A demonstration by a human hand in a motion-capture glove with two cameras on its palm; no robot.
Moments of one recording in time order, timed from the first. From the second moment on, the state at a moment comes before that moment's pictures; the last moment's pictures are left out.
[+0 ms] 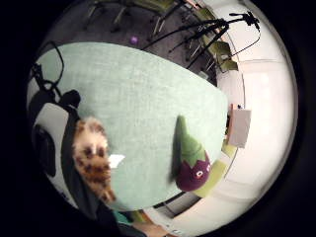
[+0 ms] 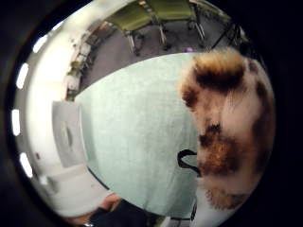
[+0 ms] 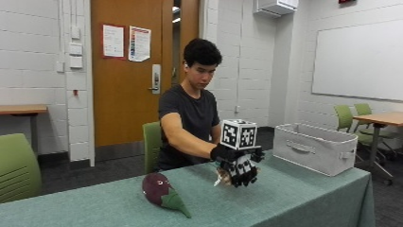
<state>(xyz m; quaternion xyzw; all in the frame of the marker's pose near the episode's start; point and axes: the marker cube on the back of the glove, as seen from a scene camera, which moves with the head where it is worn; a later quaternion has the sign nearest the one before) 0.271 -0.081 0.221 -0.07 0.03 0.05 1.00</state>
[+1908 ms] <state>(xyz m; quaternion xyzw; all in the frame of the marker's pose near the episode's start) -0.097 -0.063 -0.049 0.00 -0.03 -0.22 0.97</state>
